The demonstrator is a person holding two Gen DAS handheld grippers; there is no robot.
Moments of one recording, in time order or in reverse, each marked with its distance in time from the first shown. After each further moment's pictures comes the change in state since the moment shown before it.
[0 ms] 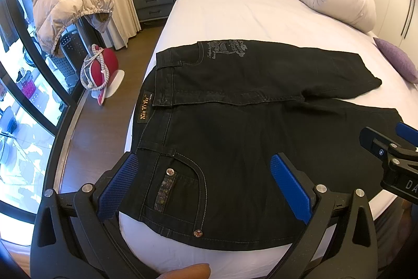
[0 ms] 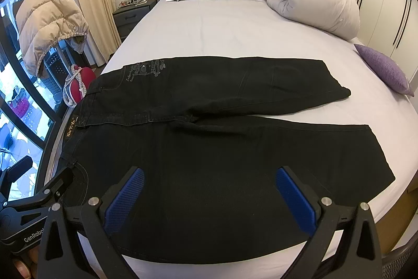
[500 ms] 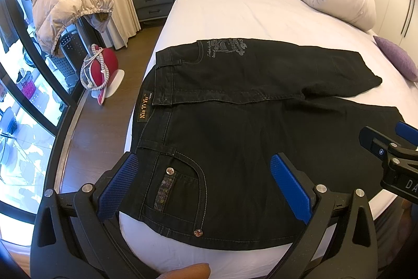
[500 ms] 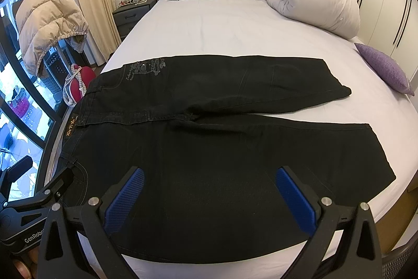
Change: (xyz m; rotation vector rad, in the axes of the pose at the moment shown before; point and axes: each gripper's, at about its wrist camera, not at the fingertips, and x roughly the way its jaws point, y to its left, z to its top) left arm 0.004 0.001 -0.003 0.002 0.004 0.001; right arm 0.001 0.001 -0.003 0.000 0.004 0.001
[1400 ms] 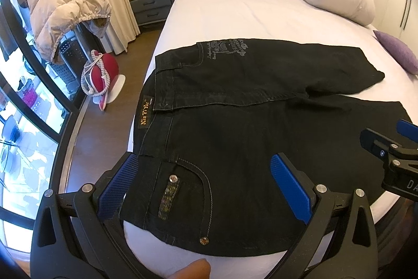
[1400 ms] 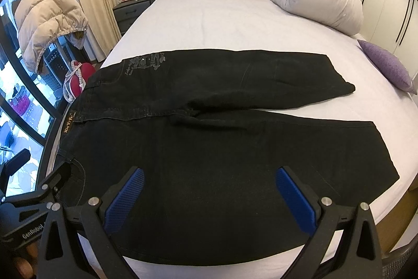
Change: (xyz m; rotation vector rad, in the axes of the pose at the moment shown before) left arm 0.008 0.001 0.007 0.040 -0.005 0.010; right arm 0.013 -0.005 0.003 -0.003 0.035 0.014
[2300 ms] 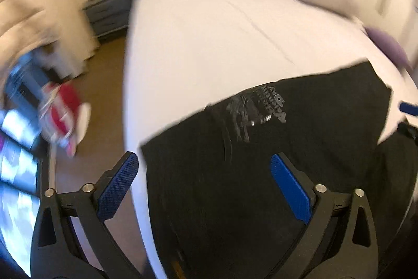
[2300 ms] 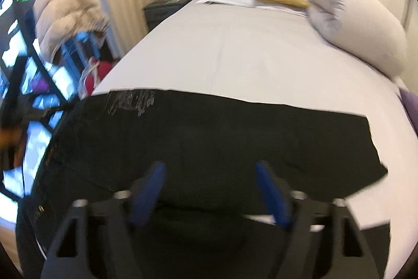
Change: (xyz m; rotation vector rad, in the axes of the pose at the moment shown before) left arm 0.191 0.078 0.210 0.220 0.072 -0.240; right arm 0.095 -0.055 0.136 -0.213 -0.034 0.154
